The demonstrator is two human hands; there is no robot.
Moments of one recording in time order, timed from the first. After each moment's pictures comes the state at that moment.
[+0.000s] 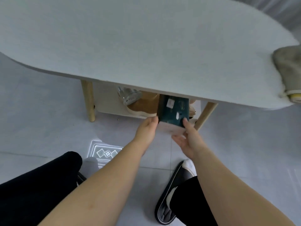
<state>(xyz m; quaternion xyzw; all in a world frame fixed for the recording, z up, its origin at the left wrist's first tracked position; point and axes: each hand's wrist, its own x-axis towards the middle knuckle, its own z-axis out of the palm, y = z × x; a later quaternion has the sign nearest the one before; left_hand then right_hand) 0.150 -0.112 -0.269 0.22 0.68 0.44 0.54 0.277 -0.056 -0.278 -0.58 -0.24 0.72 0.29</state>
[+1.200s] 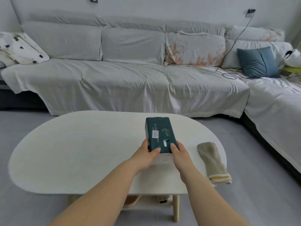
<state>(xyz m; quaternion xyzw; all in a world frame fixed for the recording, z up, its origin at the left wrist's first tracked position) 0.165 0.002 -0.055 0.48 0.64 0.39 0.46 0.284 0.036 -0.061 -0.54 -0.53 0.56 0.35</state>
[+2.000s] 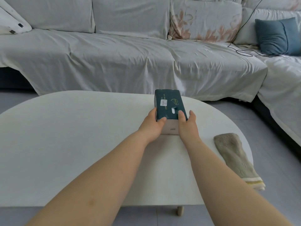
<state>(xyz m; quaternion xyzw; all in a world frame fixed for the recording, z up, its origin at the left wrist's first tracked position) 0.147 0.095 -0.088 0.49 0.65 0.42 0.40 0.254 0.139 -0.105 -0.61 -0.56 0.42 0.36</state>
